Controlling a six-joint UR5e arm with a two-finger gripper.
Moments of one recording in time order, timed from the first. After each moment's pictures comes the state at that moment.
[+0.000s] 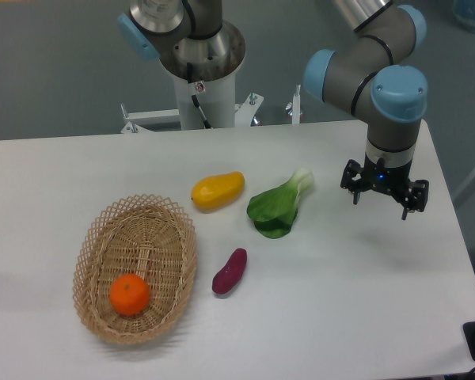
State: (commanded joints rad) arm 2.76 -1.93 -1.69 -0.87 1.57 1.27
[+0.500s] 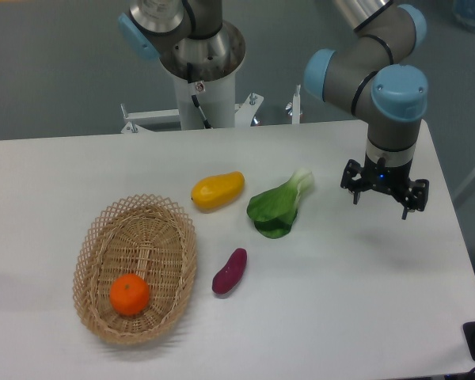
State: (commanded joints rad) arm 2.75 -1.92 -1.69 -0.87 1.56 1.26
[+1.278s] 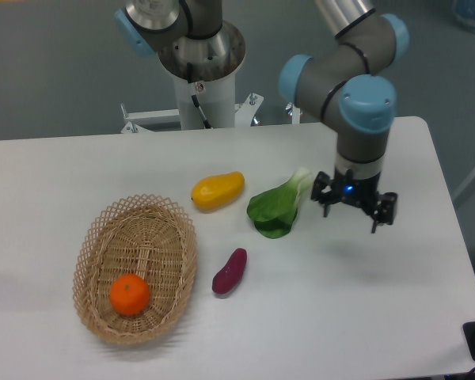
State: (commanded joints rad) arm 2.59 -1.91 -1.72 -0.85 1.49 0.96
